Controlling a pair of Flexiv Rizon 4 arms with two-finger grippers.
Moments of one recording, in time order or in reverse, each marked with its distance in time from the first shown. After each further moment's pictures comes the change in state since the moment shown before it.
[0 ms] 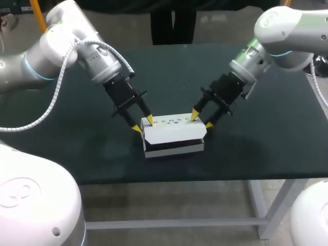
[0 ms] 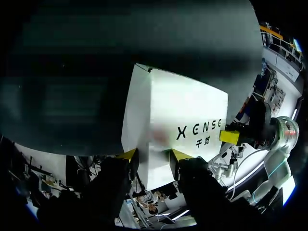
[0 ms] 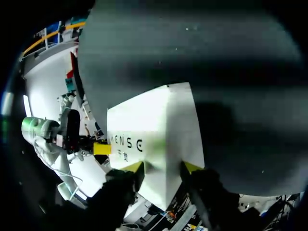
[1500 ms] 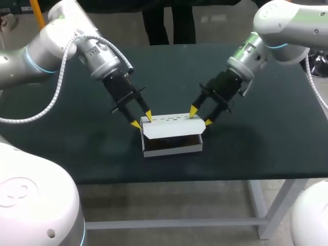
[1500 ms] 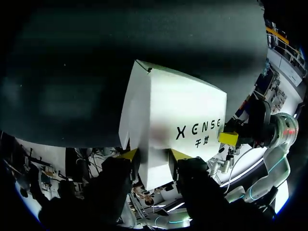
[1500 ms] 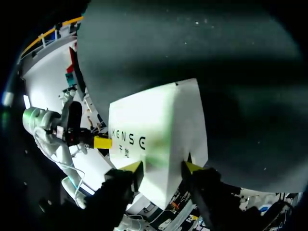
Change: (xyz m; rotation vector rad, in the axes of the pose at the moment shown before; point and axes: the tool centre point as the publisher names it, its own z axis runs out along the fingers) left arm 0.006 0.001 -0.013 -0.091 0.005 -0.041; right arm 0.011 -0.003 -0.005 0.101 0.023 0.010
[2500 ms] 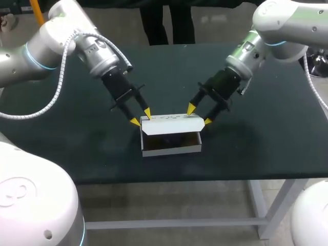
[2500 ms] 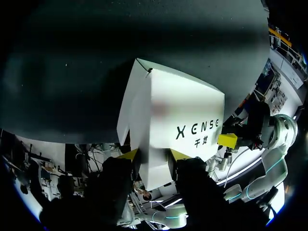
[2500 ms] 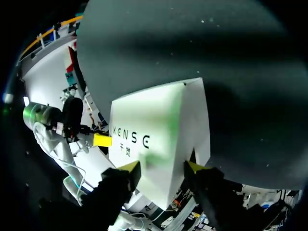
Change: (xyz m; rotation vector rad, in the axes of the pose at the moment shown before) left arm 0.002 -0.001 -0.008 -0.047 0.003 -0.021; right arm 0.008 -0.003 -0.001 0.023 0.008 0.012
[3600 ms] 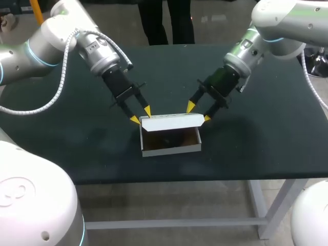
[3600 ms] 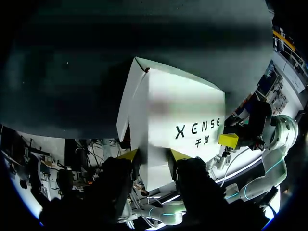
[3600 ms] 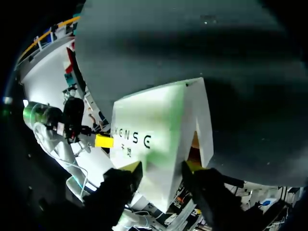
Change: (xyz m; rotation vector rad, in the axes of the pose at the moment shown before) left arm 0.003 0.001 -0.005 -0.041 -0.005 -0.034; right arm 0.008 0.003 -0.005 0.030 0.009 0.025
